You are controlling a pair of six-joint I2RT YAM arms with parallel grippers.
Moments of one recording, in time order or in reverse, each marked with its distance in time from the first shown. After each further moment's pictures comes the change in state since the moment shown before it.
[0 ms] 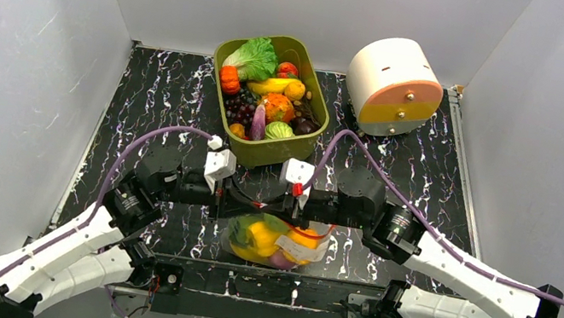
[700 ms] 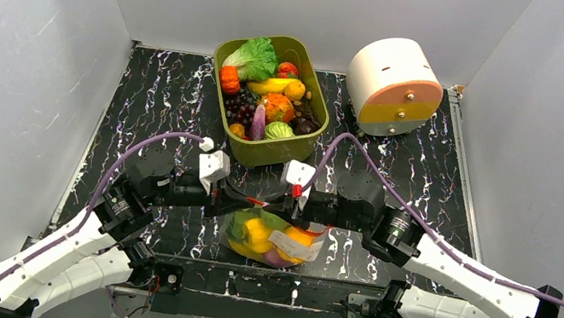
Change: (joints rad) left arm -0.002 -0.082 0.006 -0.110 -0.139 0.081; right arm 0.000 -0.008 -0.032 0.026 0.053 -0.004
